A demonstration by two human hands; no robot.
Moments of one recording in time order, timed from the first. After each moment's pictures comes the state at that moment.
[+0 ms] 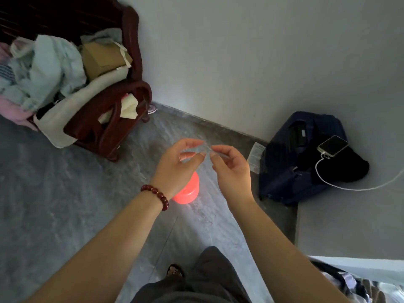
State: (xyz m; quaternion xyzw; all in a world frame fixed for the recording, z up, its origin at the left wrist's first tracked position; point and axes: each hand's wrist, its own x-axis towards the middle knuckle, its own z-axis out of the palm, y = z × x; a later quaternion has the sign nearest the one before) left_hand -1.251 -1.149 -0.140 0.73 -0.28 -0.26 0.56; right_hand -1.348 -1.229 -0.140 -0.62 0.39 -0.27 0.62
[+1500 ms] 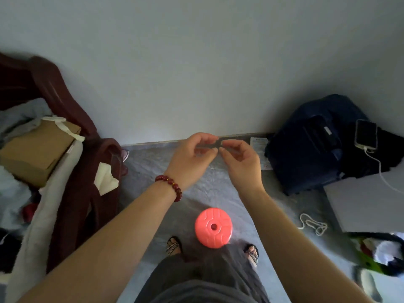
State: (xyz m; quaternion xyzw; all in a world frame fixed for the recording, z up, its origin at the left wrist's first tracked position) left_hand -0.854 -1.390 -0.157 0.66 -0.49 -0.39 0.42; right_hand -0.974 -1.419 -0.182 -0.50 0.57 -0.40 0.52
